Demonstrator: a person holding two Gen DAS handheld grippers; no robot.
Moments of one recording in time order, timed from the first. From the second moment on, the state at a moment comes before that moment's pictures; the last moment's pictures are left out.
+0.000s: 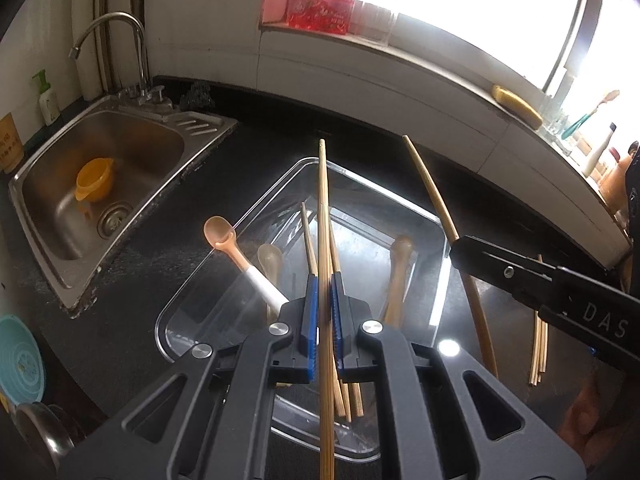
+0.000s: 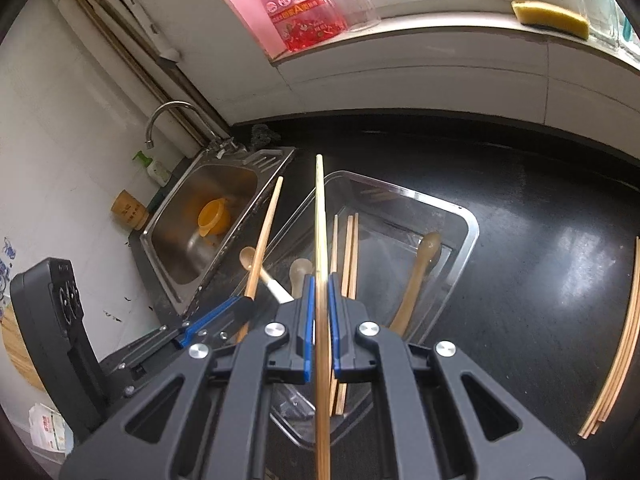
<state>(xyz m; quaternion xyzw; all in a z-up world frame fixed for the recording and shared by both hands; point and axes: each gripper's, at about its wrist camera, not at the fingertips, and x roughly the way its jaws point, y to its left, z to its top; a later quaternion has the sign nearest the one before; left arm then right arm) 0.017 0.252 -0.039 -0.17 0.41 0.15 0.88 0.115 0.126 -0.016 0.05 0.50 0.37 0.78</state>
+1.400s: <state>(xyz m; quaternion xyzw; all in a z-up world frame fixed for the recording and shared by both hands) -0.021 0.201 -0.039 -0.12 0.39 0.13 0.90 0.083 -0.064 0.001 0.02 0.44 0.24 0.86</state>
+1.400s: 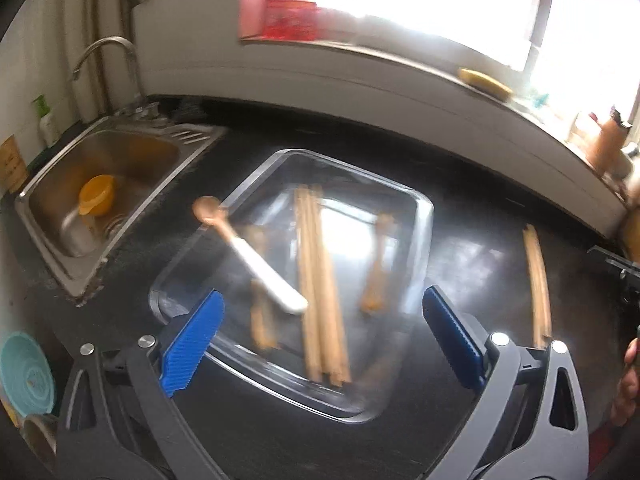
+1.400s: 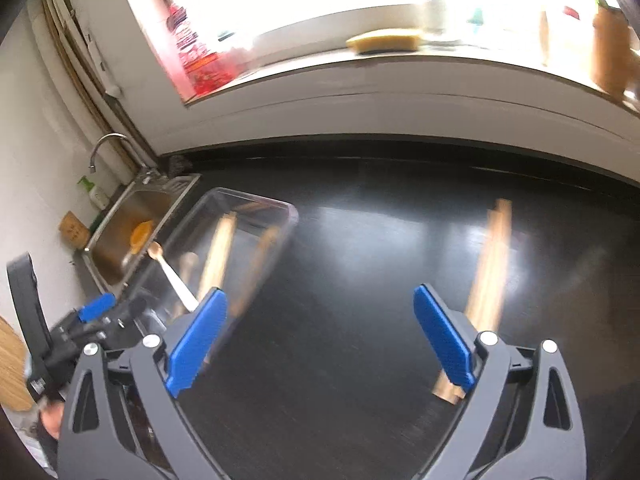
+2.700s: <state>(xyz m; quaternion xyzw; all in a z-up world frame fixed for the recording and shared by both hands) 0.164 -0.025 -0.137 0.02 0.49 -0.08 0.87 0.146 -0.230 -0.079 0.06 0.51 0.09 0.86</state>
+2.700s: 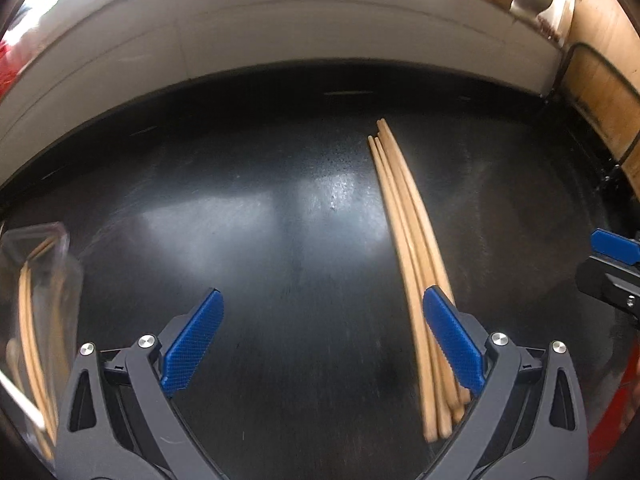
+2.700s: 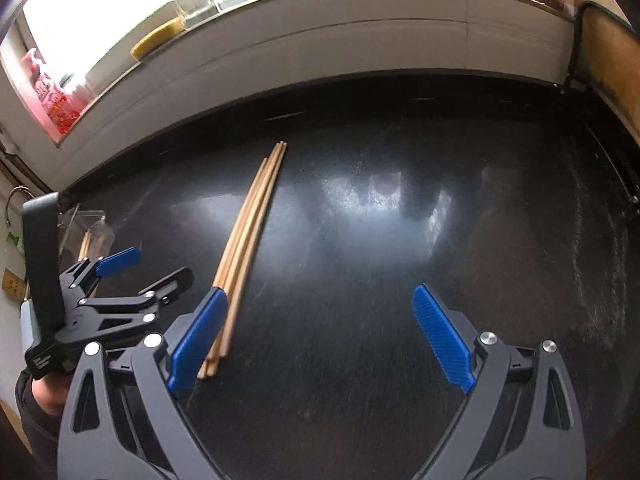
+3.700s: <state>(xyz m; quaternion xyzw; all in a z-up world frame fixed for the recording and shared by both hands) 0.189 0.021 -0.154 0.03 0.48 -0.08 0.87 0.220 -0.160 -0.135 -0.05 0.54 0.09 0.84</state>
